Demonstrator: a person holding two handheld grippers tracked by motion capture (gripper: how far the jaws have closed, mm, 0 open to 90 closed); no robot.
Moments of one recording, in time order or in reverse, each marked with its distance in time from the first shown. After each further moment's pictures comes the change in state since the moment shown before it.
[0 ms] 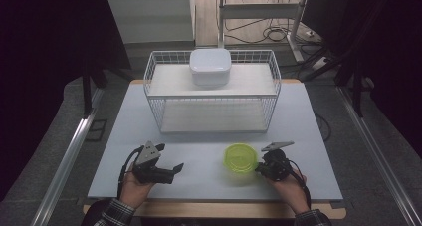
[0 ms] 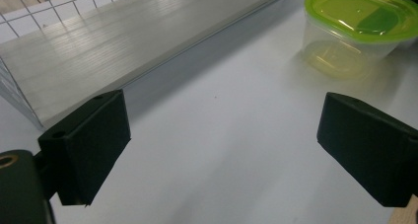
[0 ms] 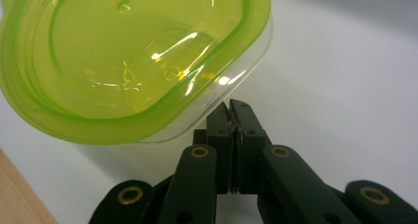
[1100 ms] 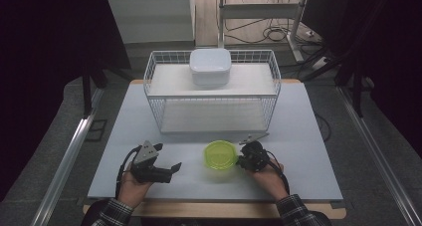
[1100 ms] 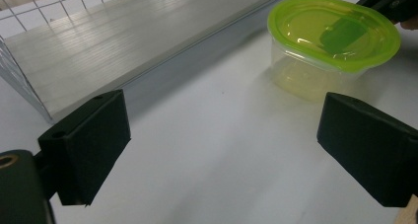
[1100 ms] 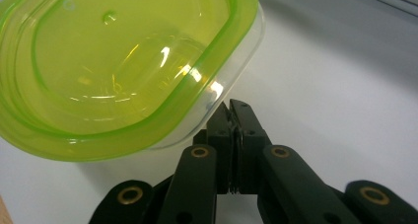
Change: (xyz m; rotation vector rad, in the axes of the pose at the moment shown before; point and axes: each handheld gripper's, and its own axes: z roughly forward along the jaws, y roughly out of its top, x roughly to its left) left arm 0.005 -0.002 -0.002 0.008 0.007 -0.011; right arm 0.024 0.038 0.040 -0.004 0.074 -0.092
